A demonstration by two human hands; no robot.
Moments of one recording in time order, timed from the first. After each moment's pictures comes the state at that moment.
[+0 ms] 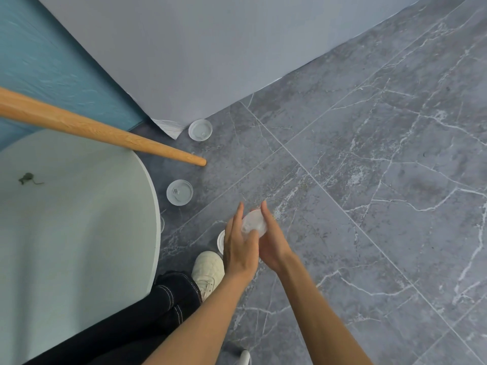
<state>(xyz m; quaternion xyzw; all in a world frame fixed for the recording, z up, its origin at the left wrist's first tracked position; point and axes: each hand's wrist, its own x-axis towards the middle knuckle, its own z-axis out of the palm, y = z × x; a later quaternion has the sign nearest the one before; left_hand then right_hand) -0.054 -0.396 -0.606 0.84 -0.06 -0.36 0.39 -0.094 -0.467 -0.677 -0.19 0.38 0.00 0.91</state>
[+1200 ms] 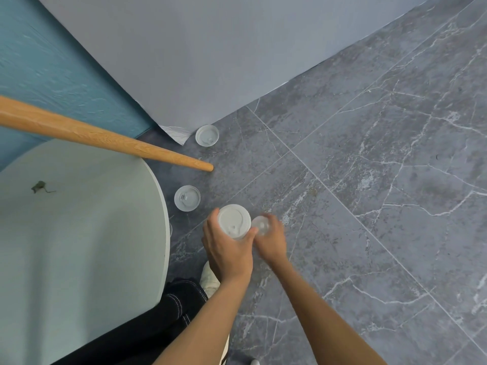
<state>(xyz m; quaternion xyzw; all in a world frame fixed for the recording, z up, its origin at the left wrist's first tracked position) -0.031 -0.386 -0.609 0.93 -0.03 -0.10 0.35 -0.077 -0.455 -0.699 -0.62 0.52 0.00 0.59</state>
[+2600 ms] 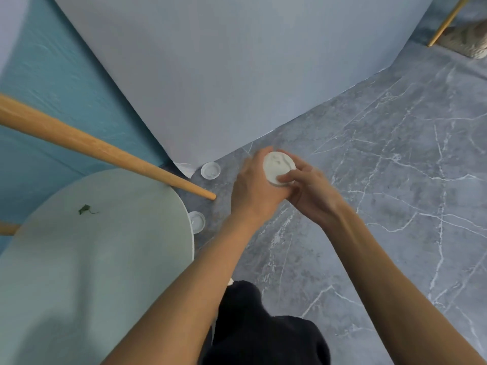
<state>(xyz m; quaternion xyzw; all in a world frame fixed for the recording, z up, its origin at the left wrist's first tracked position) 0.015 -0.469 -0.410 0.84 -0.33 -0.18 0.38 -0.074 -0.568 -0.428 -0.40 0.26 -0.13 0.87</state>
